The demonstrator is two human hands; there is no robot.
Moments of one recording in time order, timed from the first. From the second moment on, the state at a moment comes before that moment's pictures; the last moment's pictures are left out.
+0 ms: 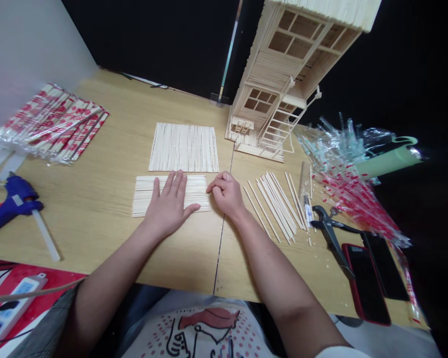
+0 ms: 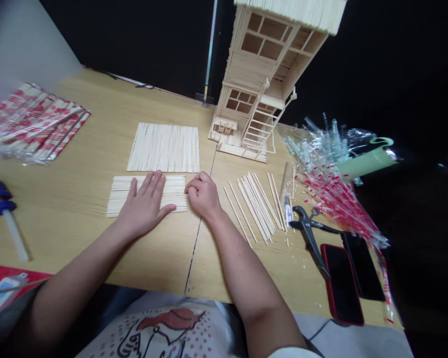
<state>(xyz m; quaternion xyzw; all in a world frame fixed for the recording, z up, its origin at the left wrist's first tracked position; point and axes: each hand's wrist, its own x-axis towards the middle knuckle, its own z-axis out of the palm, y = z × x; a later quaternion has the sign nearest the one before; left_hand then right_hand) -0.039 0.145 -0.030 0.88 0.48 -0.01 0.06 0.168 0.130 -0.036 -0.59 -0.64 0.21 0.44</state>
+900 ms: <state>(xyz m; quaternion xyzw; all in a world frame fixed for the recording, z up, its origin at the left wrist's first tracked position) -0.036 0.144 -0.026 0.87 0.48 0.00 0.07 0.168 0.124 -0.034 -0.56 -0.67 0.23 0.43</state>
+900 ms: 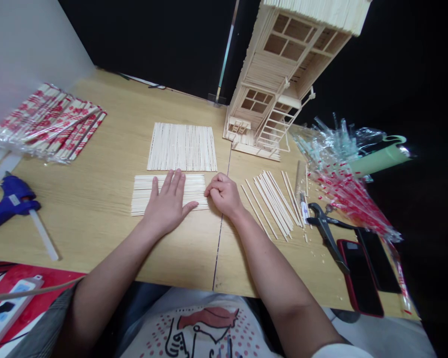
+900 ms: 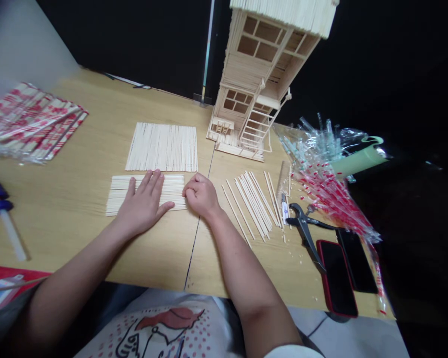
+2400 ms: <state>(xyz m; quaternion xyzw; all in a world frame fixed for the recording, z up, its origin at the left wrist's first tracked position) -0.035 0.144 -0.025 0.87 0.49 -0.02 0.05 0.172 0.122 -0.037 -0.48 -0.73 0.24 0.41</state>
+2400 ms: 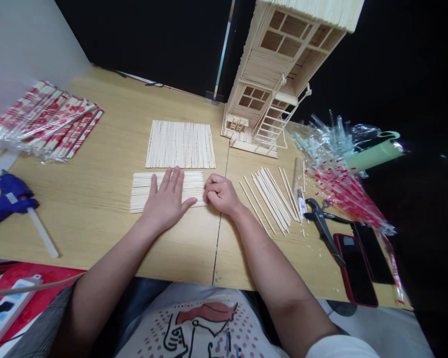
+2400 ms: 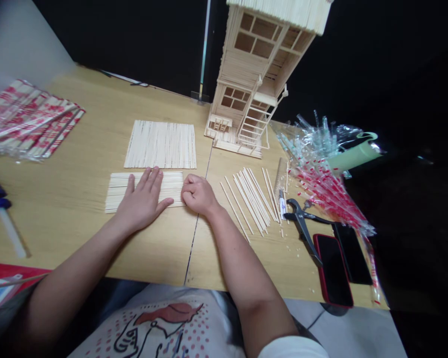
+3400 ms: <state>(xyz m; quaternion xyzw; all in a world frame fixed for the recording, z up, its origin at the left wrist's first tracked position) -0.040 0.143 -0.029 0.87 0.49 0.01 0.06 0.115 0.129 -0.055 -0.50 -0.42 0.42 0.63</state>
